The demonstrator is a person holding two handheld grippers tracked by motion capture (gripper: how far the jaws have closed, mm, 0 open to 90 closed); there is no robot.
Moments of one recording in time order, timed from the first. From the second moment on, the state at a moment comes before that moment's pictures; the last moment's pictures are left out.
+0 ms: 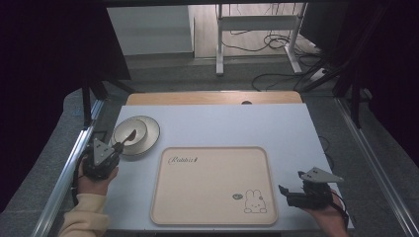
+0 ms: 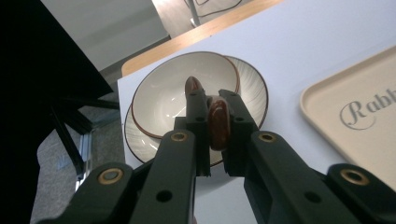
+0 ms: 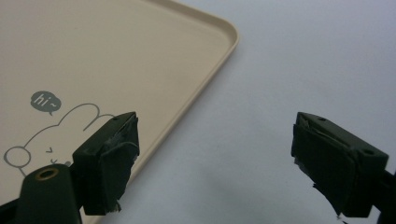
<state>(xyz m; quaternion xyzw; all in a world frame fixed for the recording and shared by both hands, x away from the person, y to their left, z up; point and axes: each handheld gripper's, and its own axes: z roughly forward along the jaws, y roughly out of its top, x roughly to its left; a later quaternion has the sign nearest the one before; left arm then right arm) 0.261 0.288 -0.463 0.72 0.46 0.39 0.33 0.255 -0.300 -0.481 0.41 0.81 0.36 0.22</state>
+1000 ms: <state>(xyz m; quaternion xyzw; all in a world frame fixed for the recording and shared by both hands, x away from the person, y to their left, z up) 0.250 0.288 -0.453 0.72 0.45 0.39 0.36 0.256 -0.301 -0.482 0.41 0.81 0.36 0.22</state>
